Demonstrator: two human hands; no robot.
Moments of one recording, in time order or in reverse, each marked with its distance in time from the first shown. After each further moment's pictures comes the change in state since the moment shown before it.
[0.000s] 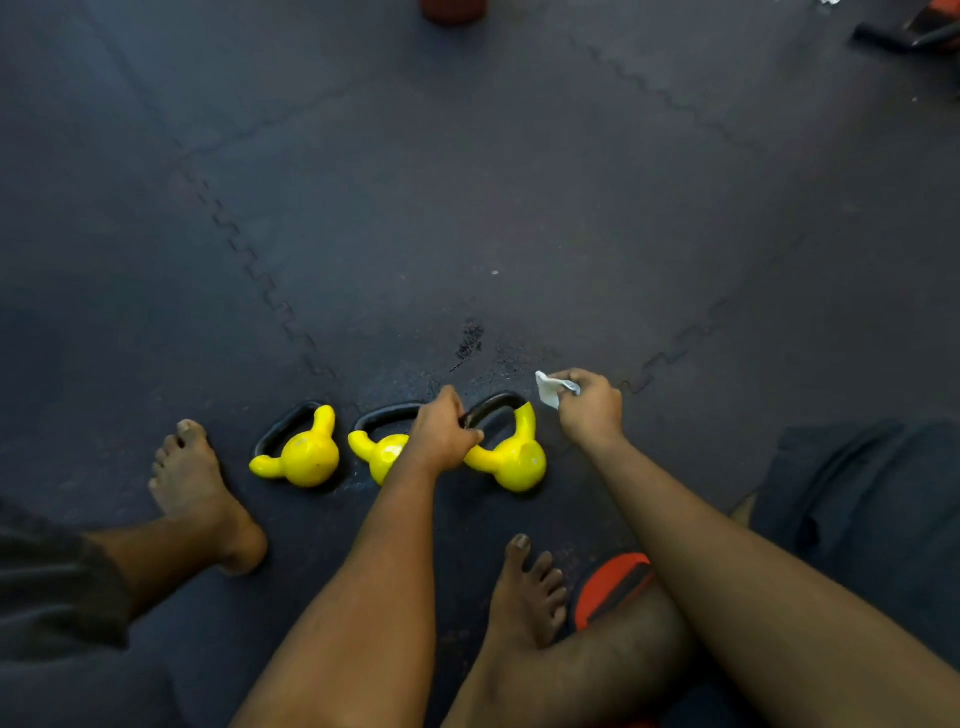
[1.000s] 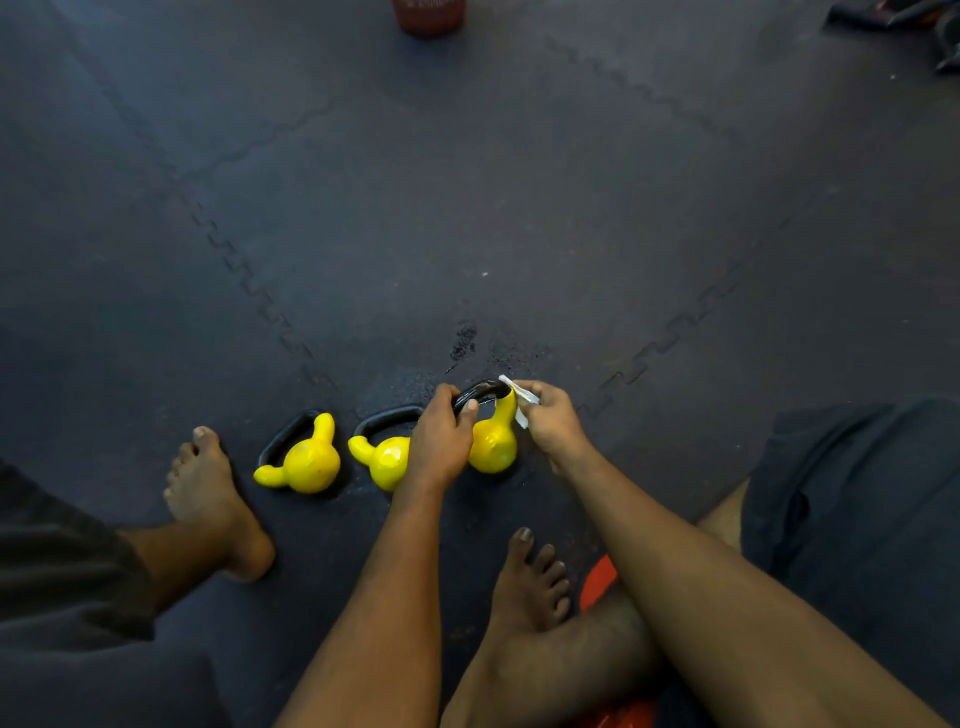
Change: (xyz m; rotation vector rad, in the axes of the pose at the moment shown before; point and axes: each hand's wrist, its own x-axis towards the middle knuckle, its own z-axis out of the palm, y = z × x) left_hand -0.014 -0.002 0.019 -0.138 0.183 0.084; right_hand -0.019 0.005 0.038 0.445 -0.278 0.165
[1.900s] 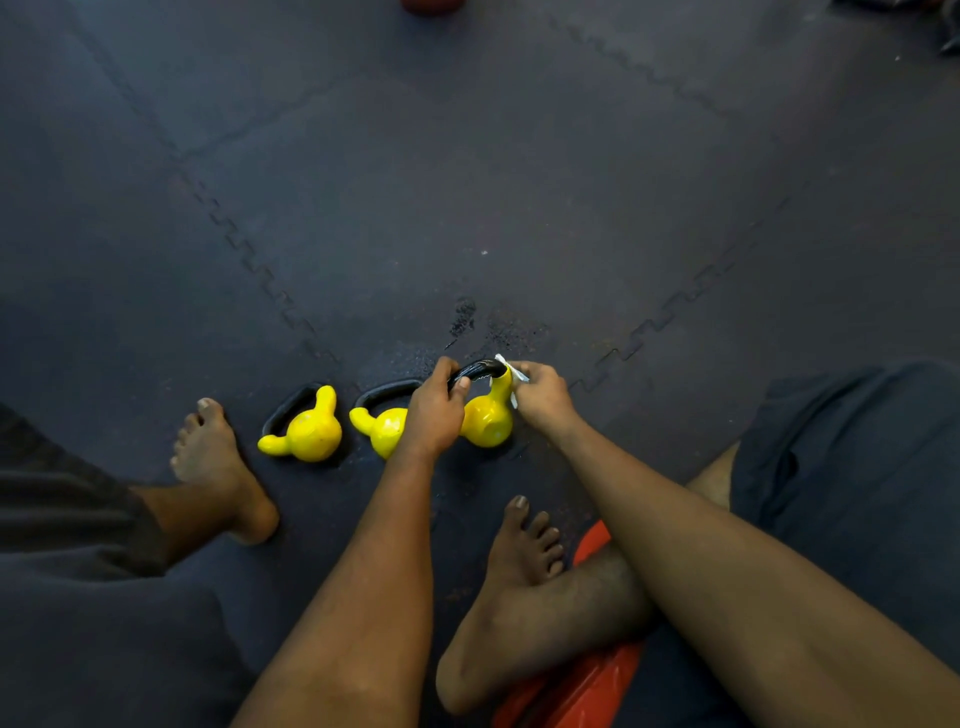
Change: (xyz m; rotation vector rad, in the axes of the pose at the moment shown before) left_hand -0.007 -0.006 -0.006 -0.010 -0.009 0.070; right_hand -0.013 -0.007 -0.001 -0.333 0.010 -0.037
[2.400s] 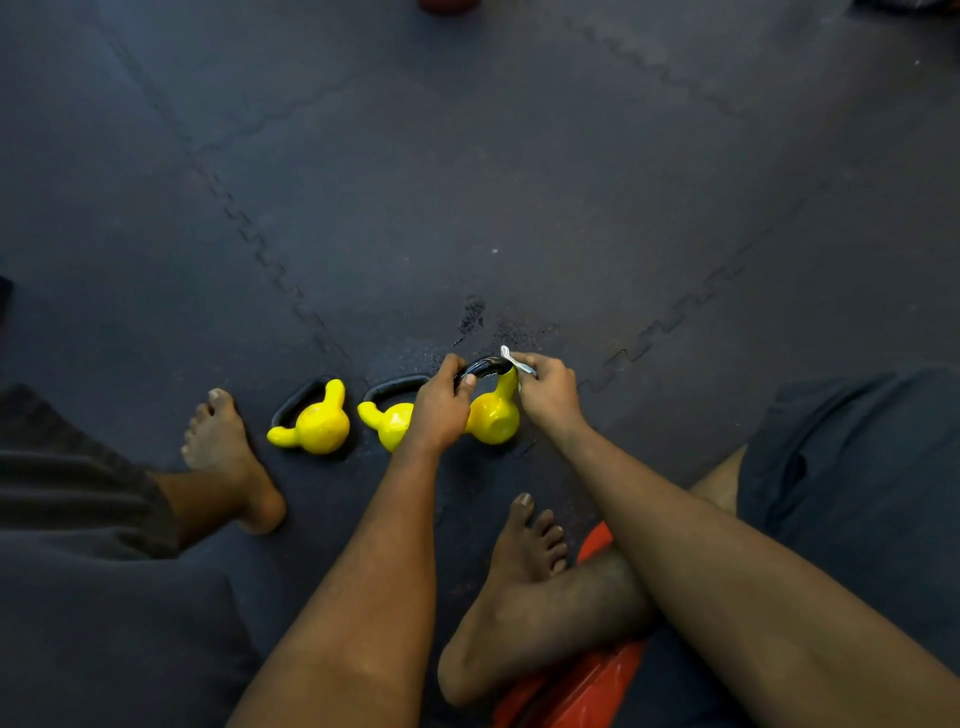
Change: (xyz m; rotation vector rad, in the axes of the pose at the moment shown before) left_hand -0.003 0.001 -0.004 -0.020 -0.001 -0.014; right_hand -0.005 -0.002 -0.001 -0.055 0.085 -0.113
